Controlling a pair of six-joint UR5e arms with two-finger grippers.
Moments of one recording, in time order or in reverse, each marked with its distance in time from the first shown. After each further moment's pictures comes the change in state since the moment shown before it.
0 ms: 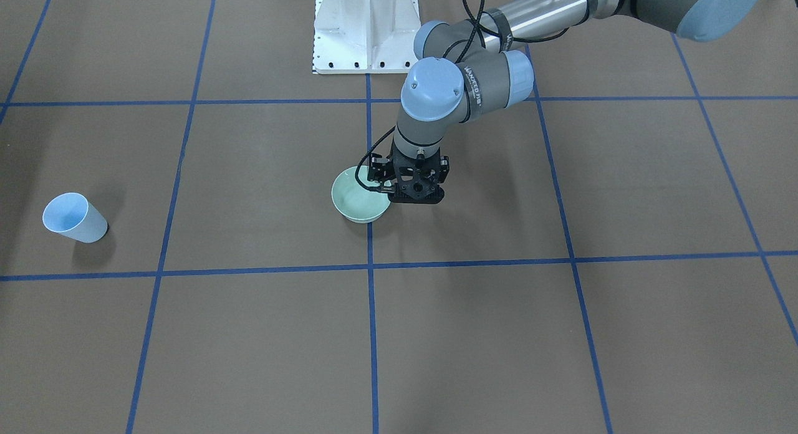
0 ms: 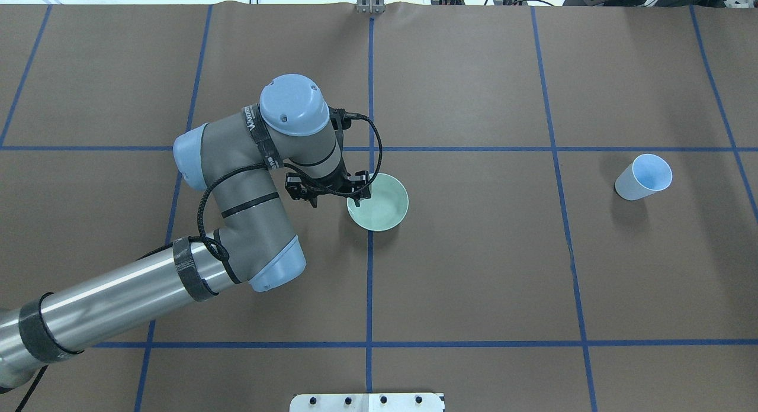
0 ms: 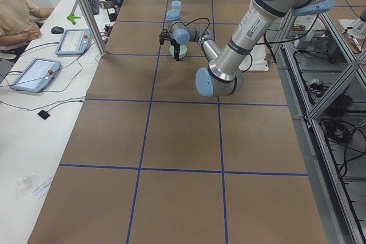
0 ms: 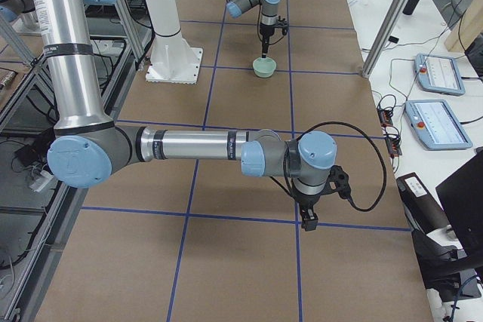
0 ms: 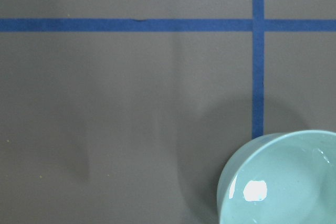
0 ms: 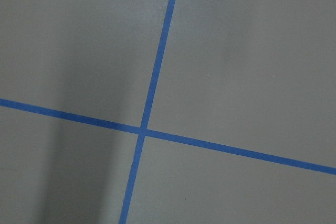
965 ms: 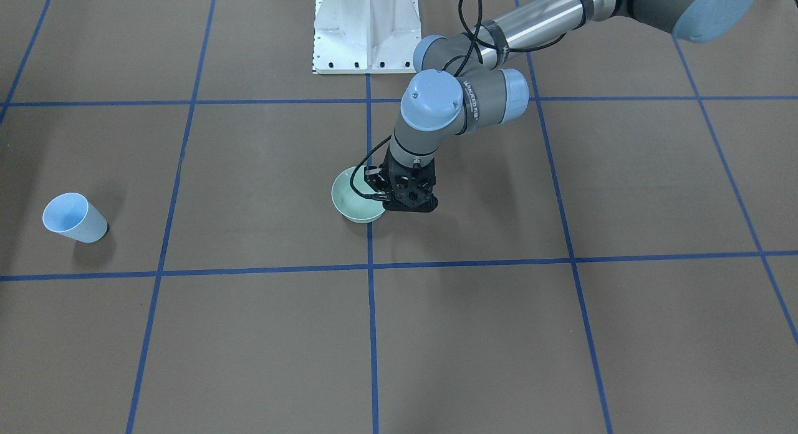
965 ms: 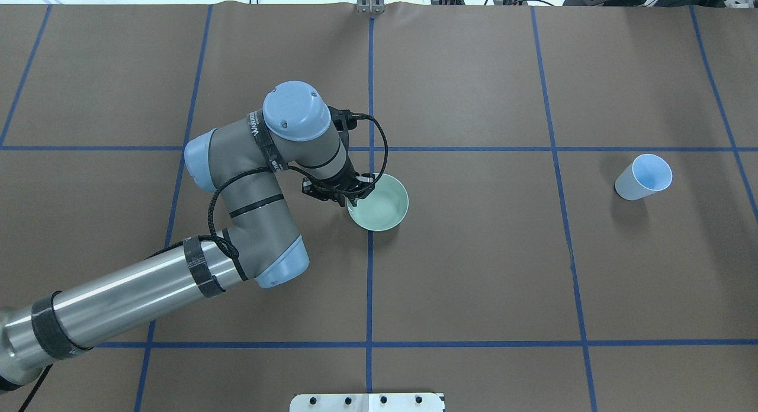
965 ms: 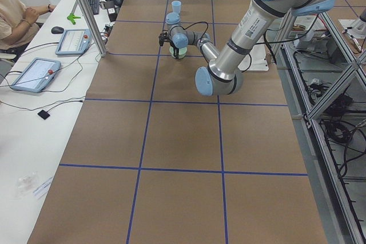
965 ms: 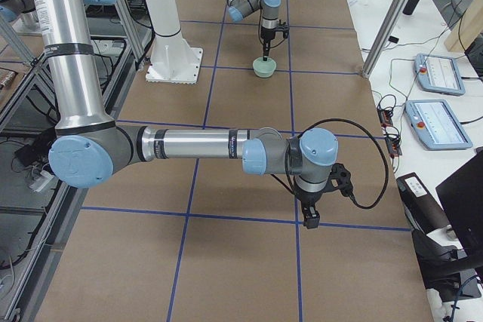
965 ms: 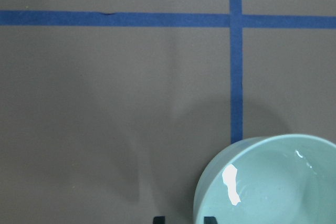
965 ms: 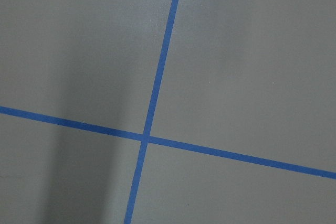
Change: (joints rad) left arm 0.003 -0.016 0.092 -0.166 -0.004 -0.056; right arm 0.000 0.006 0.003 0.000 -0.001 0.010
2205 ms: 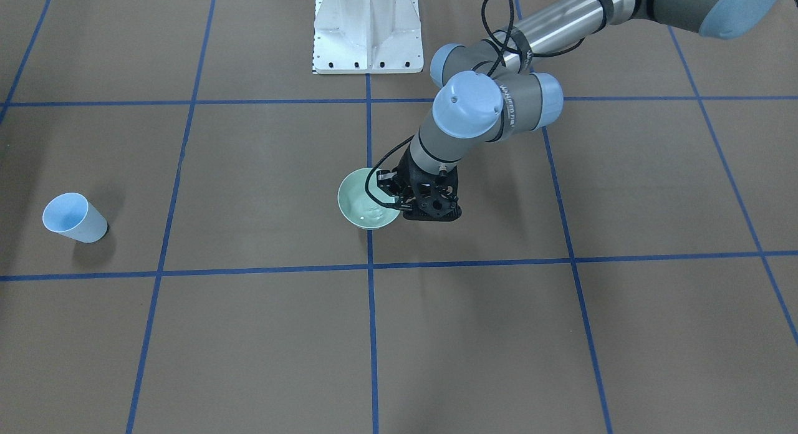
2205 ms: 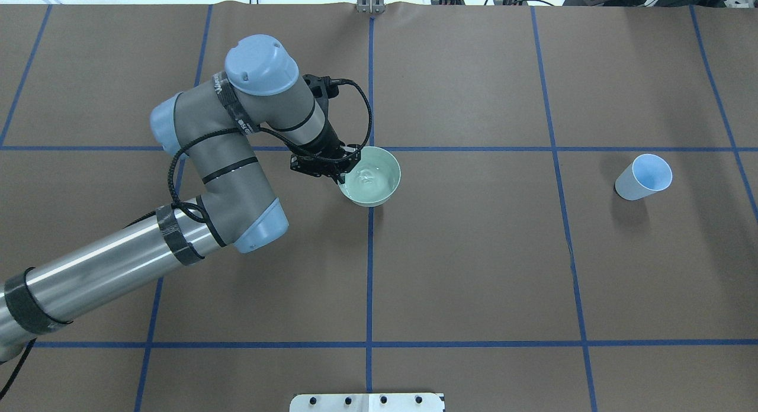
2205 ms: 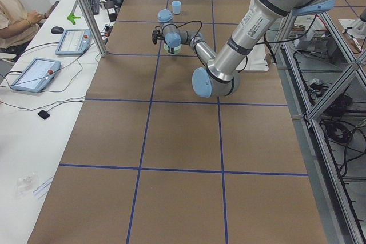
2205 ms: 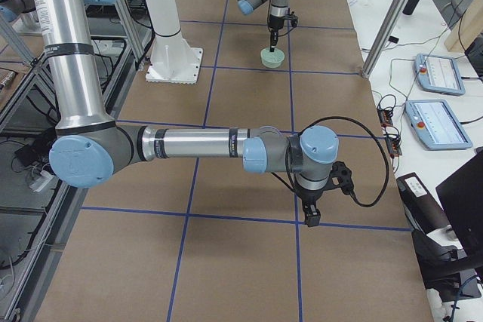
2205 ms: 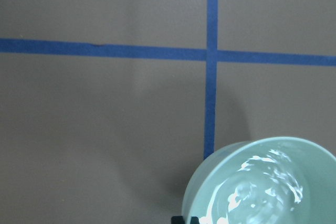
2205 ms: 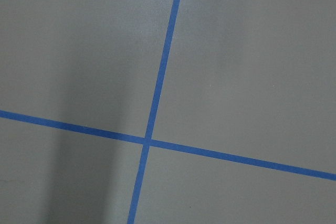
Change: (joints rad) left arm -0.114 0.047 -0.064 -0.019 -0.154 -0.005; right arm -0.002 0.001 0.007 0.002 0.001 0.017
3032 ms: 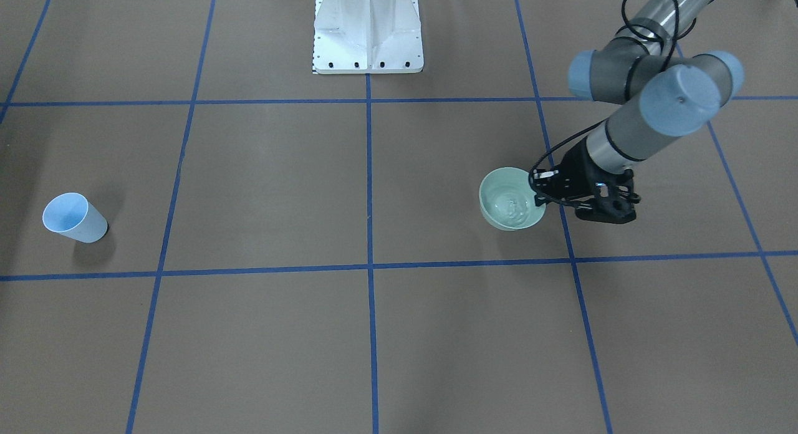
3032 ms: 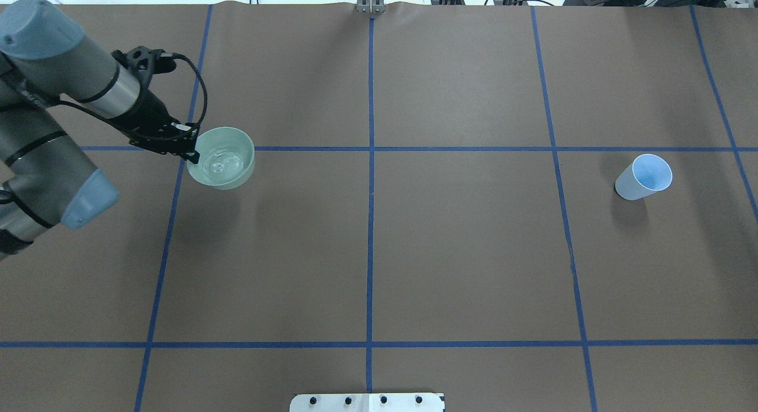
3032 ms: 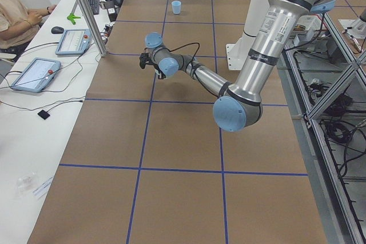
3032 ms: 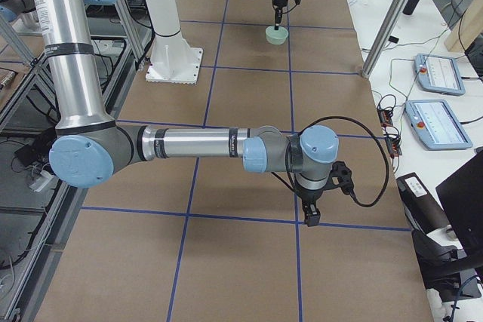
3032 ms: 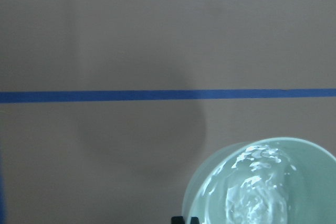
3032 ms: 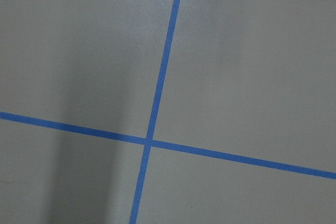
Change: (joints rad) left arm -0.249 0.420 -0.228 -0.009 -0.147 0.351; right arm 0.000 0.000 0.002 -0.001 0.003 0.008
